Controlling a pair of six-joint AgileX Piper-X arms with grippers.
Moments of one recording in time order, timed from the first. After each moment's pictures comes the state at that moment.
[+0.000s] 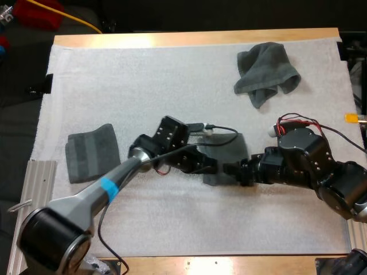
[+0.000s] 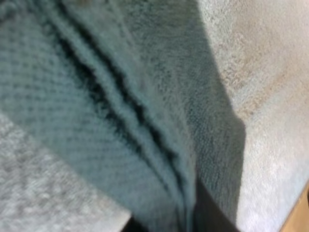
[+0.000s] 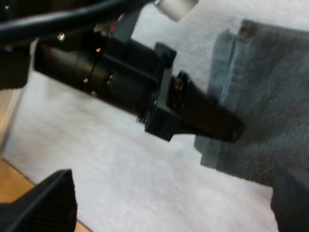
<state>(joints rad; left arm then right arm) -0.49 1.62 -0.90 0.49 0.71 -2.14 0.68 1.02 -0.95 0.79 -0.27 -1.36</state>
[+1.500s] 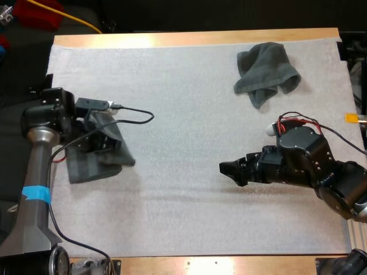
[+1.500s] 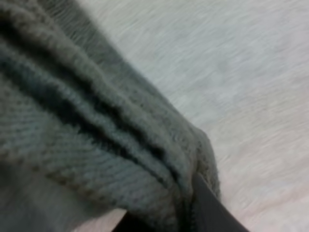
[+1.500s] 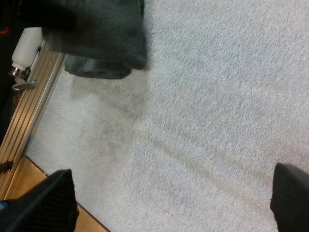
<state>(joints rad) 0.17 1.44 -1.14 1.21 0.31 -1.44 0.68 1.02 -0.95 0.78 -0.31 -1.36</state>
